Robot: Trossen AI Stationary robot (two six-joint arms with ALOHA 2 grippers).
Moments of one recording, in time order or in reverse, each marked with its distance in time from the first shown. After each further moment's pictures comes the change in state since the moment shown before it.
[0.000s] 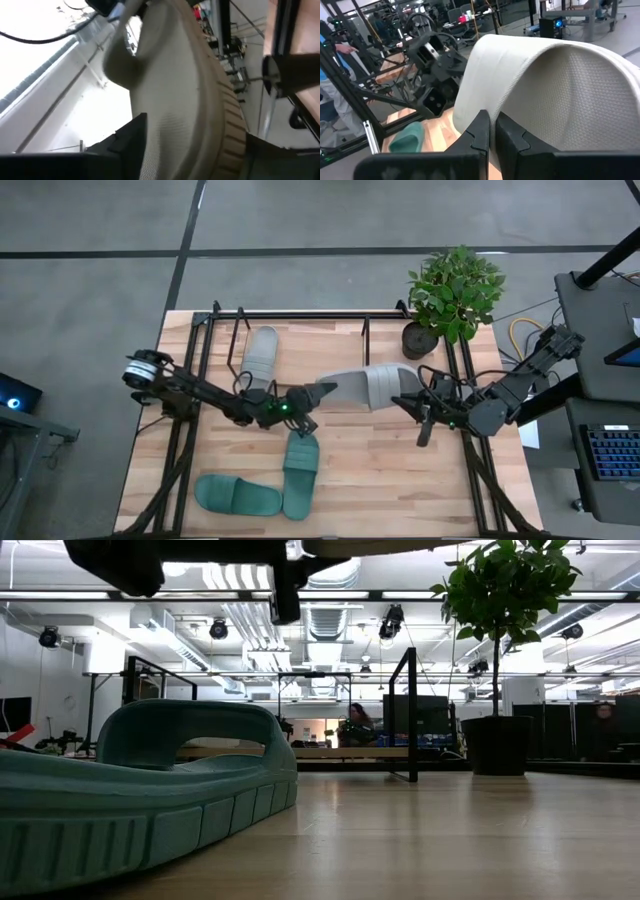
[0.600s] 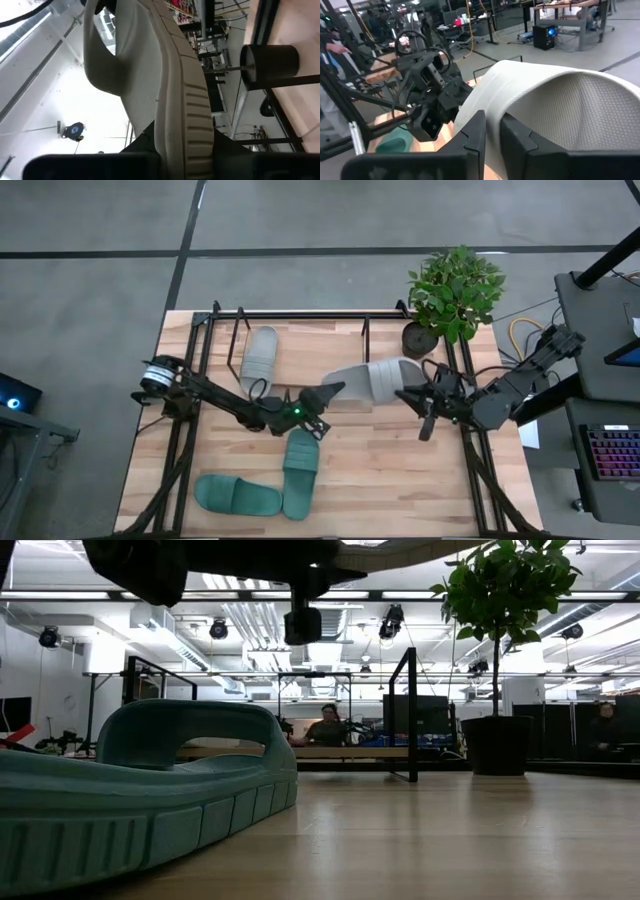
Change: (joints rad) left arm 0.000 0.142 0.105 0.006 -0.175 -0.078; right arm -0.001 -0.042 0.000 -0.008 0.013 -0.078
